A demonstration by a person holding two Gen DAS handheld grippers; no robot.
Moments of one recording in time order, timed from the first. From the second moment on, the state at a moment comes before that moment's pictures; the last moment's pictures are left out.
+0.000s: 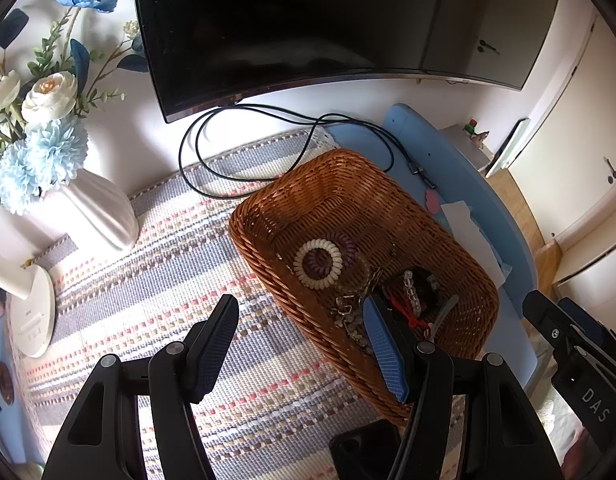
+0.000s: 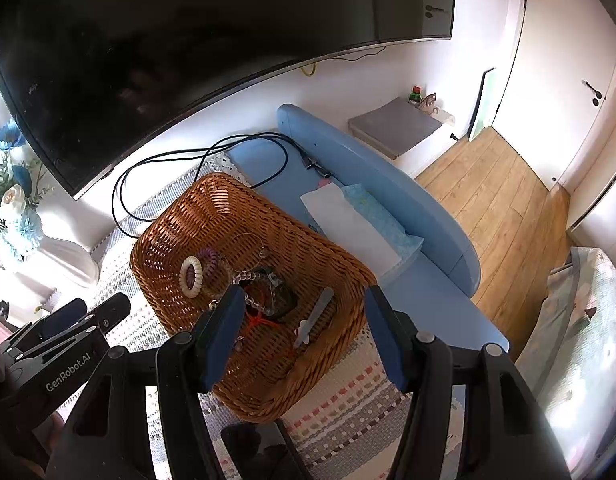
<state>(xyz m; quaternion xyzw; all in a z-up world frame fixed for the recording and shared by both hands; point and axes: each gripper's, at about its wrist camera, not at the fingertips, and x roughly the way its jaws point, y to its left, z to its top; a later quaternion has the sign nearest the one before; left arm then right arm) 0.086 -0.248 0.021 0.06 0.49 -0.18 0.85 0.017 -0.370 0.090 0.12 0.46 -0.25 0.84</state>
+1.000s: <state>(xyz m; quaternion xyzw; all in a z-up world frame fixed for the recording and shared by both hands) 0.085 -0.246 0.019 0.07 0.50 -0.18 0.85 0.014 -0.369 0.090 0.13 0.46 -0.25 0.84</state>
